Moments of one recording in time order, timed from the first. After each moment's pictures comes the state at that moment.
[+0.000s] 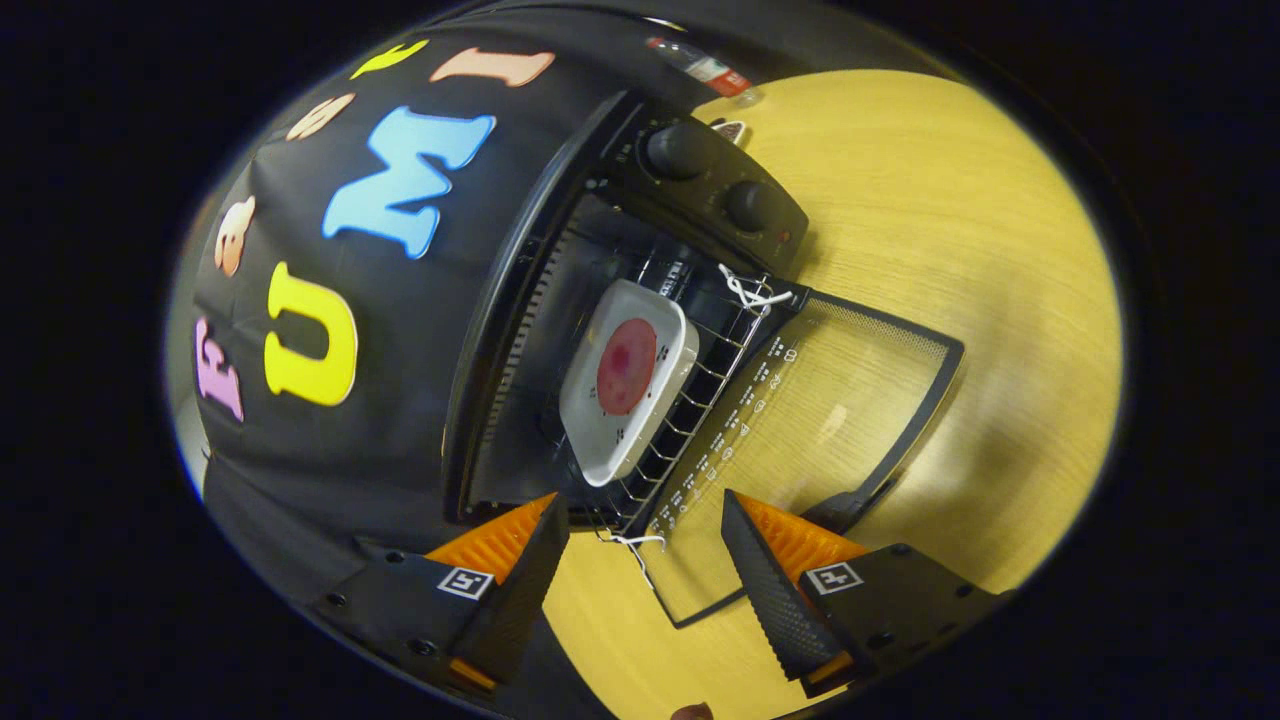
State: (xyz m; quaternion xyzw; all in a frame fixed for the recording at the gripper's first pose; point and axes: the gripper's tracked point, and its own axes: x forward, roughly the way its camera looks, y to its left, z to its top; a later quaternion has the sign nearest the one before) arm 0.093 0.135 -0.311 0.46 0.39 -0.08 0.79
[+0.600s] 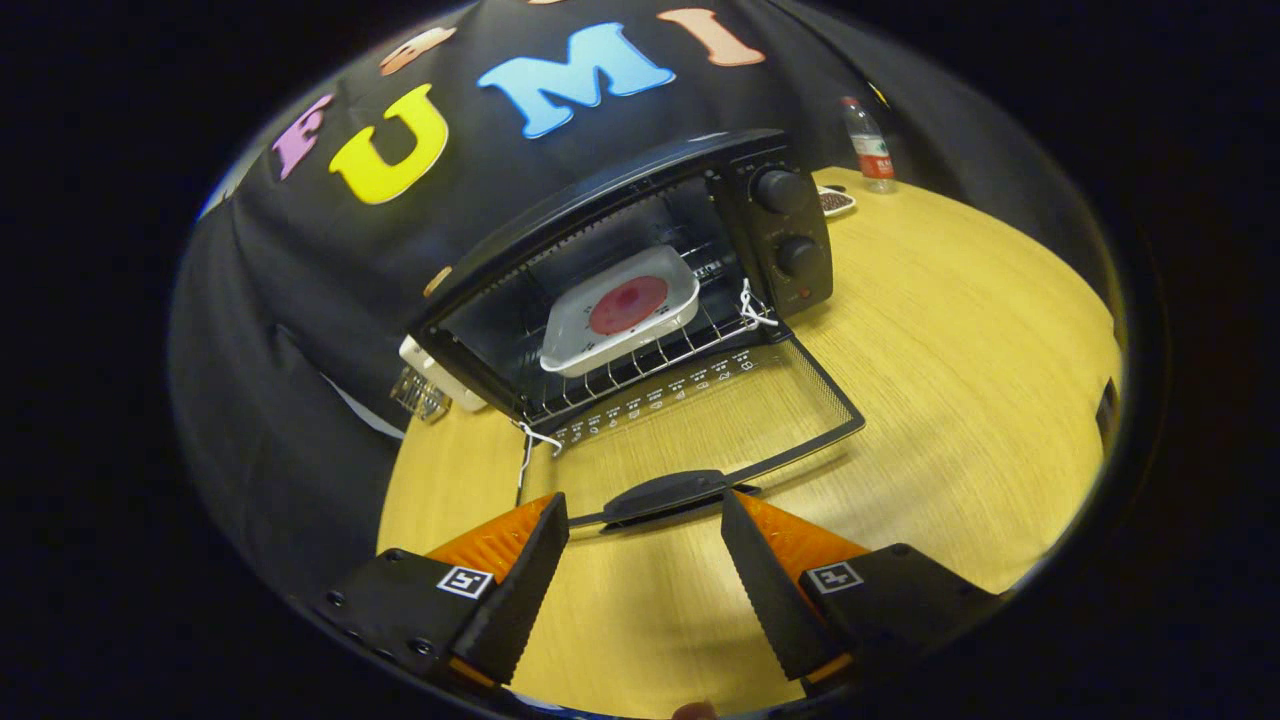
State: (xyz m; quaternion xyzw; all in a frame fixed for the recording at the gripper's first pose) arm 0.020 0.108 -0.332 0.17 0.45 0.01 0.88
